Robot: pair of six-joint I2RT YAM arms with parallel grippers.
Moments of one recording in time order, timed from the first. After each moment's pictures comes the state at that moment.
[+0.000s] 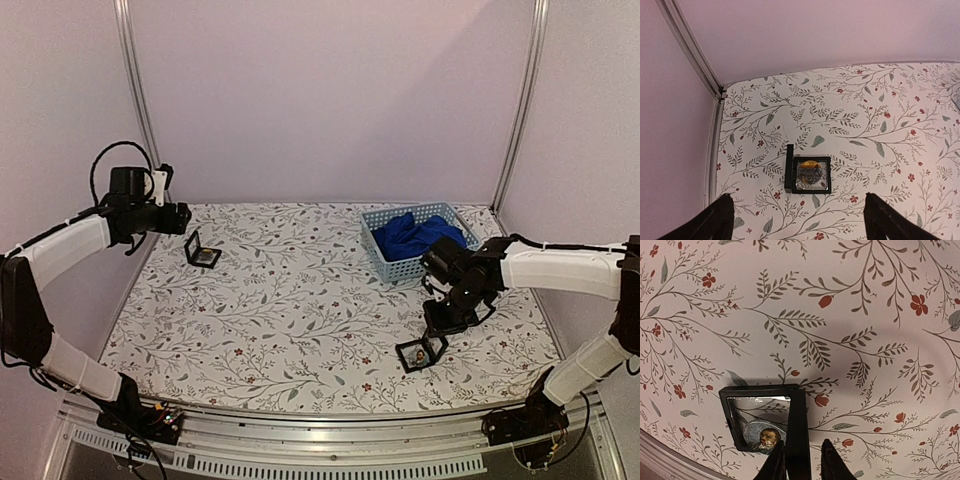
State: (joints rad) left arm -0.07 1.38 1.03 -0.21 -0.01 0.09; right arm 0.73 1.47 0.94 -0.83 0.02 0.53
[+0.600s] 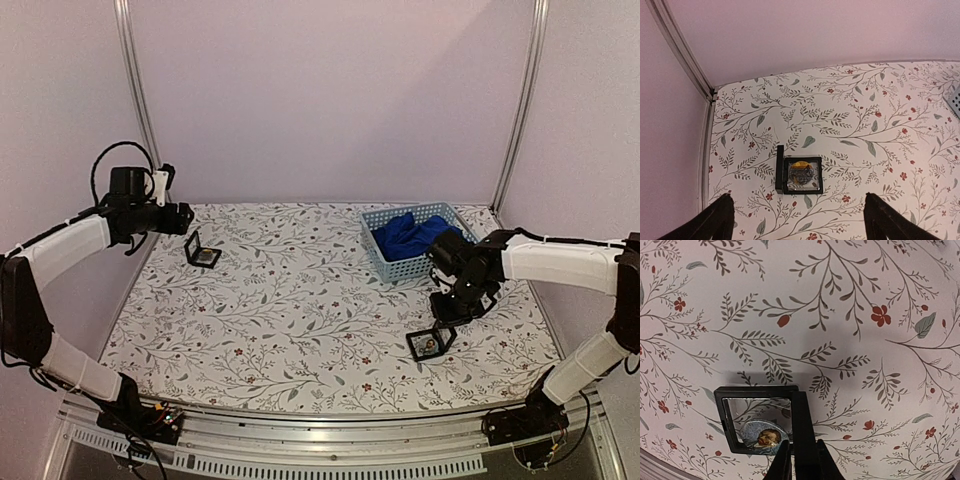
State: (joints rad) left arm -0.07 1.38 1.03 -0.21 0.05 0.09; right arm 0.69 1.49 0.98 -0.87 0.09 0.49
